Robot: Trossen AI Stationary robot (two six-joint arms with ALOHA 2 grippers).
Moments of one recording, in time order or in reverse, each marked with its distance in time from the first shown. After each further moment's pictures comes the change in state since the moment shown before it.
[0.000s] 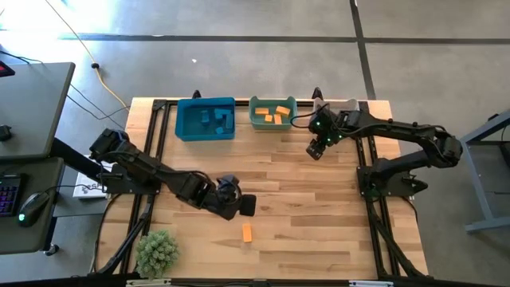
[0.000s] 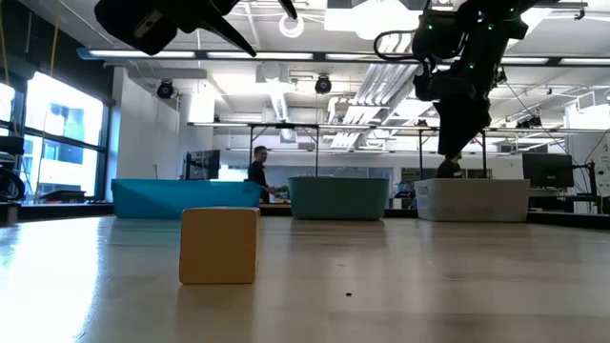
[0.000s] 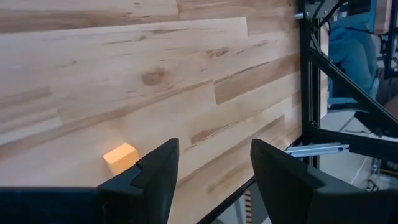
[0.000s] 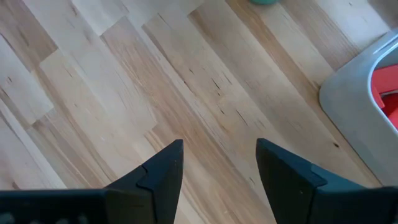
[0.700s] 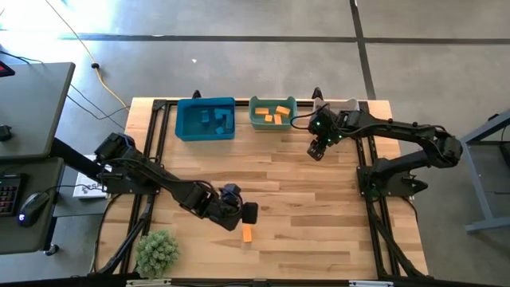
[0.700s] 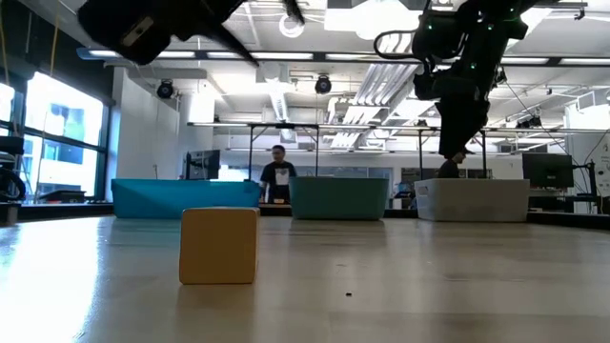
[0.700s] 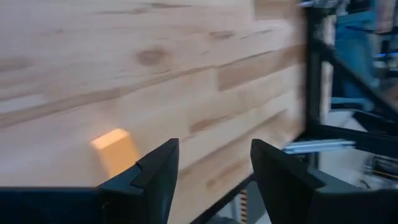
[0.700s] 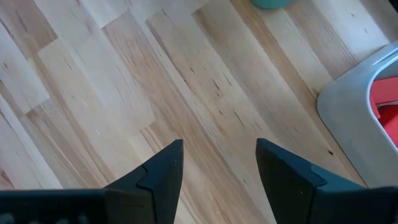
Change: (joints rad) left arm -0.050 0.066 -0.001 0.069 -0.024 -0.067; right arm -0.001 0.000 0.000 0.000 0.001 -0.068
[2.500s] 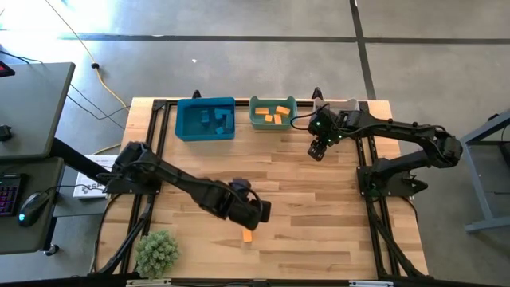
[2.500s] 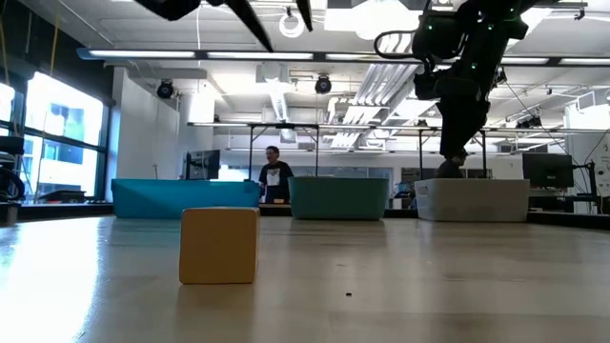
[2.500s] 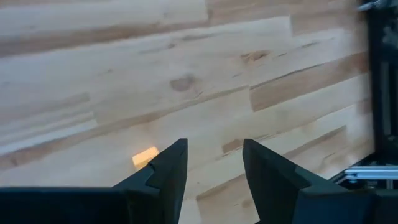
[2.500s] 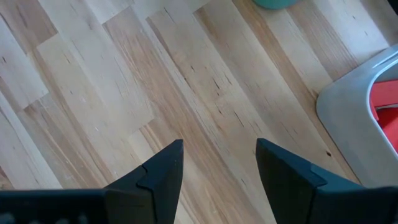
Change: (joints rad) left arm 0.057 0.213 0.468 -0.551 0.023 0.057; right arm 0.000 0.000 0.000 -0.003 0.000 -0.024
